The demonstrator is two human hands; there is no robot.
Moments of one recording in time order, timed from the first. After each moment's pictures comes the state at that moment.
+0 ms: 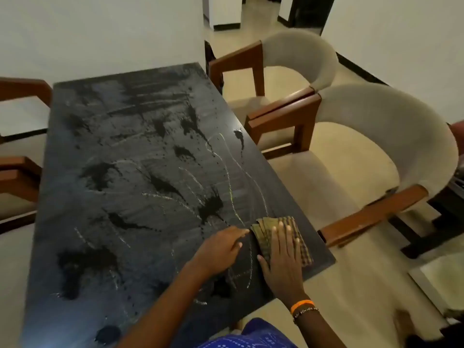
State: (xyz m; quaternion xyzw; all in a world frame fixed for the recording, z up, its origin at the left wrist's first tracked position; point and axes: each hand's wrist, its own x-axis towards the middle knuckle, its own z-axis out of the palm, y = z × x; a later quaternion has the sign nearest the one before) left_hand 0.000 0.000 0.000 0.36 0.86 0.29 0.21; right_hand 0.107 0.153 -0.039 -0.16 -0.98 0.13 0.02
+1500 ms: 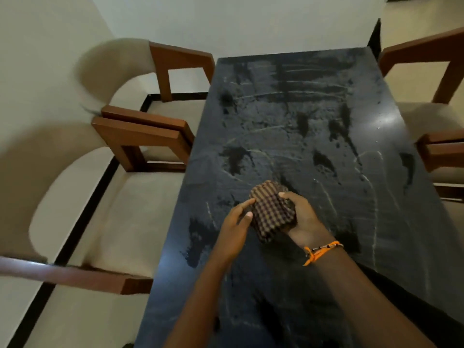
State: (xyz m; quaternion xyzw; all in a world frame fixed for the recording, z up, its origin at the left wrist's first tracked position) left_hand -0.067 -0.167 0.040 -0.13 0.78 0.61 0.09; right_hand -0.130 -0.027 0.035 -0.27 -0.44 0.80 -0.31
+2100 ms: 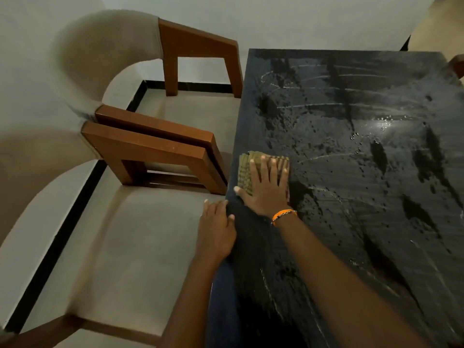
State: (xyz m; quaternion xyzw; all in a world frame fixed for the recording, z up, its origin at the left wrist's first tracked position) left_hand -0.220 -0.375 -0.019 -0.15 0.93 0.32 0.11; right_hand -0.324 -0.265 -0.049 0.16 -0.98 0.09 -0.12
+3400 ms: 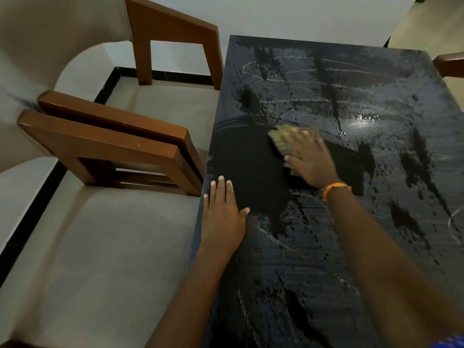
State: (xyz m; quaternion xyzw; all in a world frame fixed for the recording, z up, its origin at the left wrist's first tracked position) left_hand -0.275 -0.327 -0.053 -0.09 0.97 0.22 0.08; right_hand -0.429 -0.129 -0.059 0.19 -0.97 0.12 -0.03
